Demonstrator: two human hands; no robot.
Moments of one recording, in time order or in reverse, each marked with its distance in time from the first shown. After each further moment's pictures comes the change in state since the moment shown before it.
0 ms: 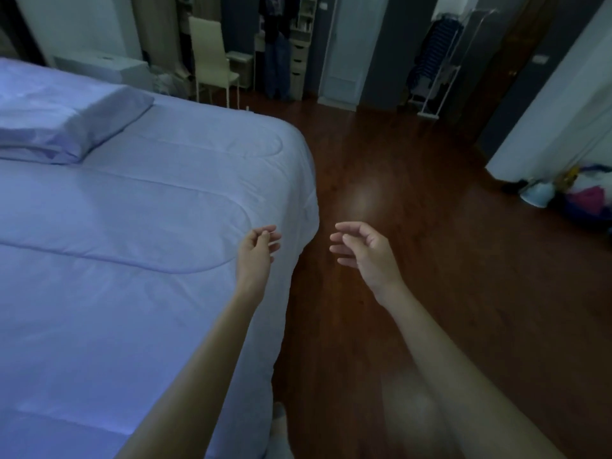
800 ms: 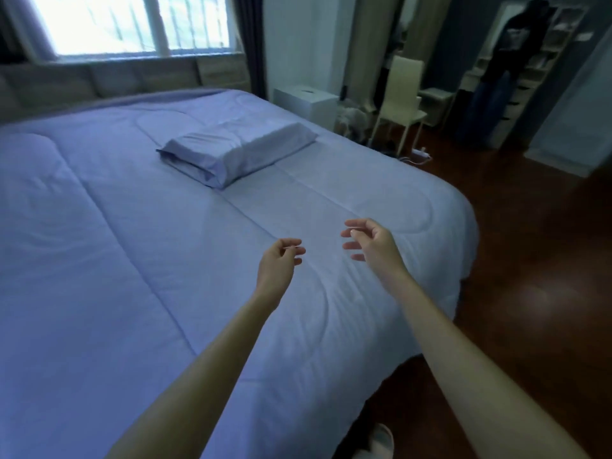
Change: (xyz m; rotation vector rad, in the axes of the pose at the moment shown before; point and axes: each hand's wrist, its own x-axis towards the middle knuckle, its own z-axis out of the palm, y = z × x) left_hand 0.316 0.041 -0.006 0.127 0.474 0.018; right_hand 0.434 -0.010 0.172 0.048 -0.623 -0.102
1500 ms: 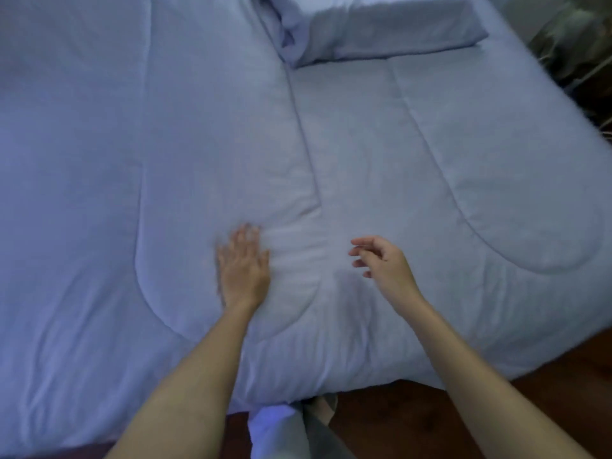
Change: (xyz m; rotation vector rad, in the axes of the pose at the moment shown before) left_hand 0.100 -0.250 0.046 1.091 0.608 -0.328; right_hand 0.187 0.195 -0.005 -0.237 -0.613 0.204
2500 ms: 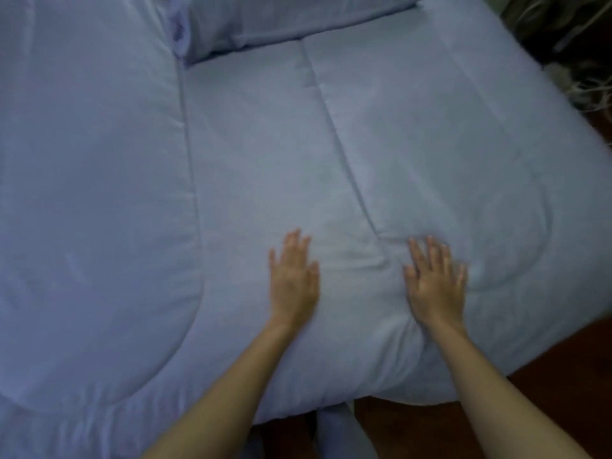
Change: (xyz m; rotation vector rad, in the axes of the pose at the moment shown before) left_hand -0.020 0.301 0.090 -0.255 0.099 0.309; right_hand 0.113 0.192 -0.274 -1.021 0.283 -0.011
